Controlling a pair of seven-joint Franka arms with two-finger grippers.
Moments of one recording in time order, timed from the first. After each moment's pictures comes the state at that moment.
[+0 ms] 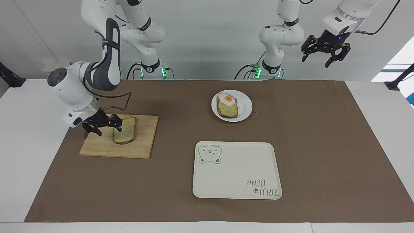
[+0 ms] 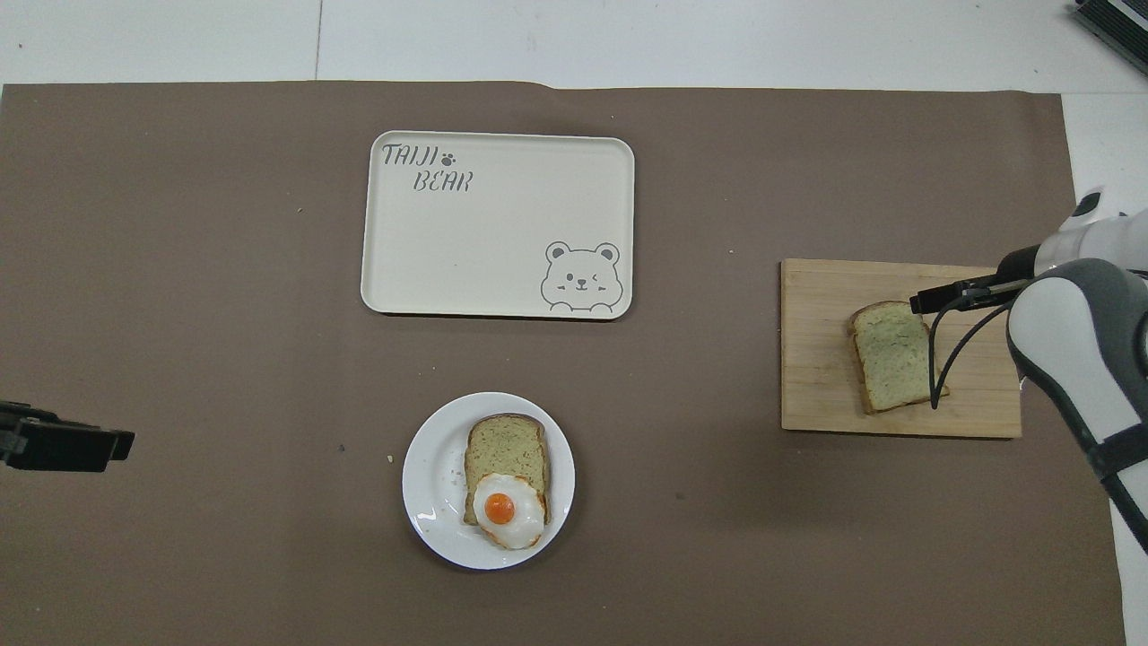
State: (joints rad) left arm -0.11 -0.26 0.03 -1.75 -0.06 1.44 0.21; right arm -0.02 0.22 -0.16 -1.96 0.20 2.17 -0.43
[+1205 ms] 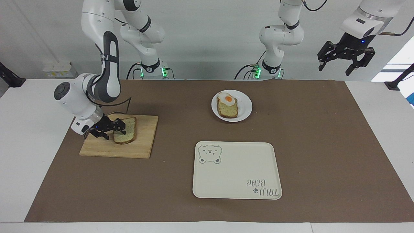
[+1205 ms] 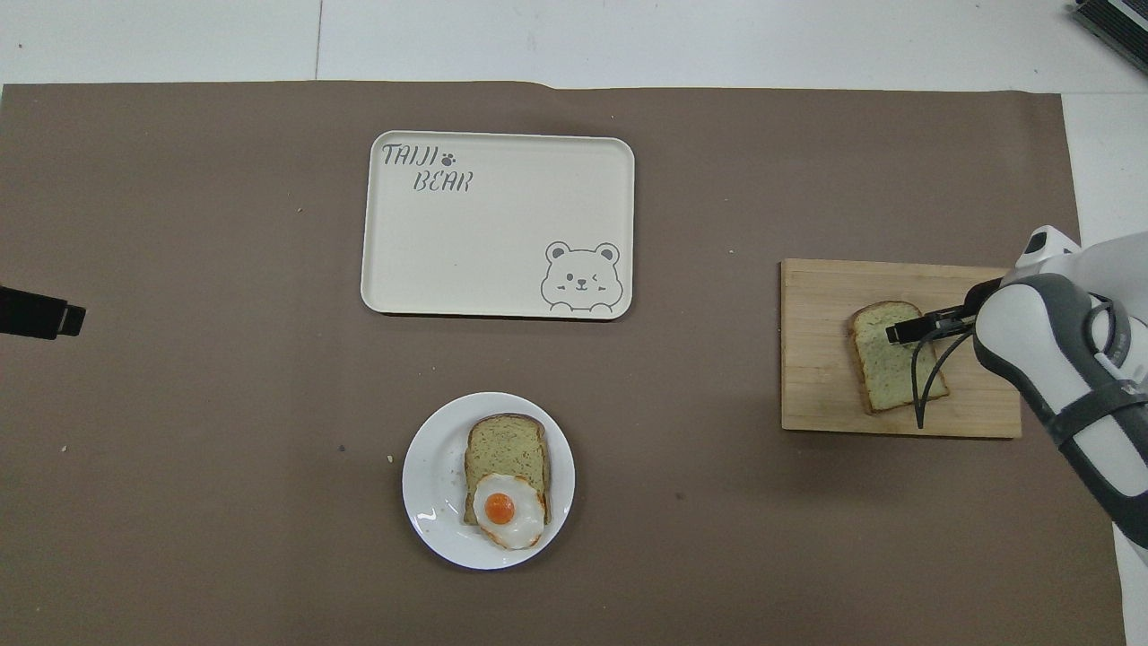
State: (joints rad) left arm -0.10 -0.04 0.04 -1.43 -0.02 1.42 0.22; right arm -0.06 0.27 -0.16 -2.04 0.30 2.22 -0.61
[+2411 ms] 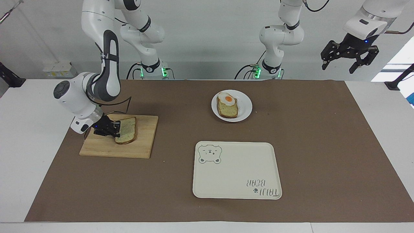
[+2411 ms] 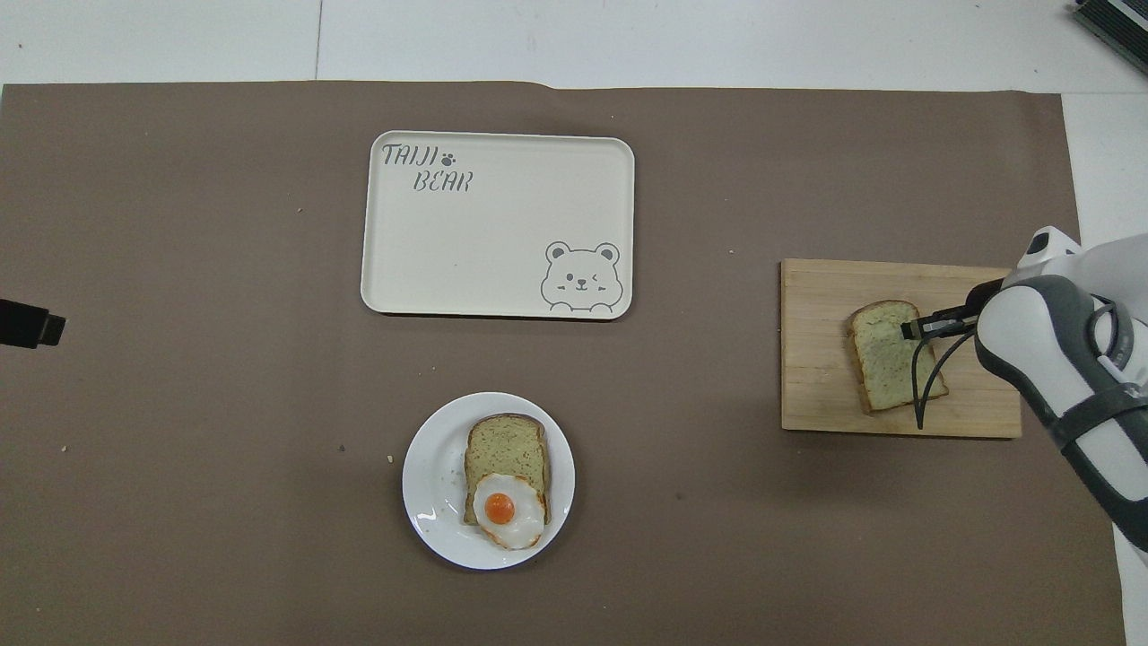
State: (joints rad) left arm -0.10 0.00 0.05 -1.37 0.01 1.34 0.22; right arm -0.05 0.26 -0.16 -2.04 0.30 2.22 -0.60
